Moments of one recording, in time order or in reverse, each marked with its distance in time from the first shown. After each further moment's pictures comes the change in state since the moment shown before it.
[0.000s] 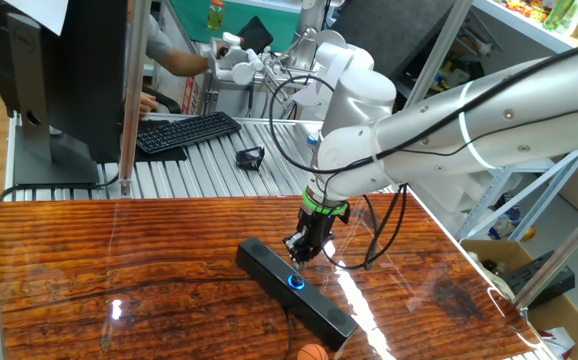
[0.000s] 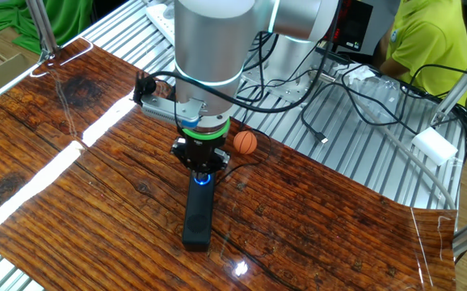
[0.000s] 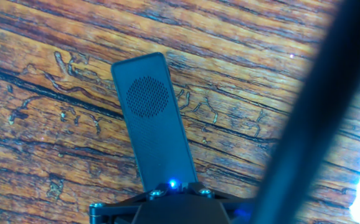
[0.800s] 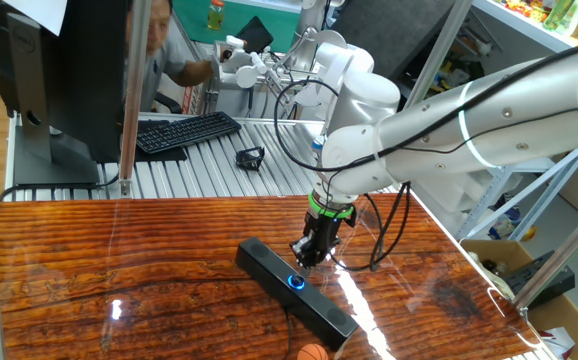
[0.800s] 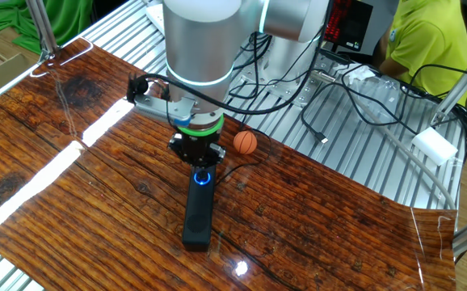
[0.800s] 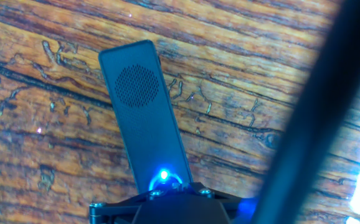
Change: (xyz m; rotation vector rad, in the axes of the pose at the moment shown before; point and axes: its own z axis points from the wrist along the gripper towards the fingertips) arm 0.026 -0.007 0.009 -0.009 0.031 0.014
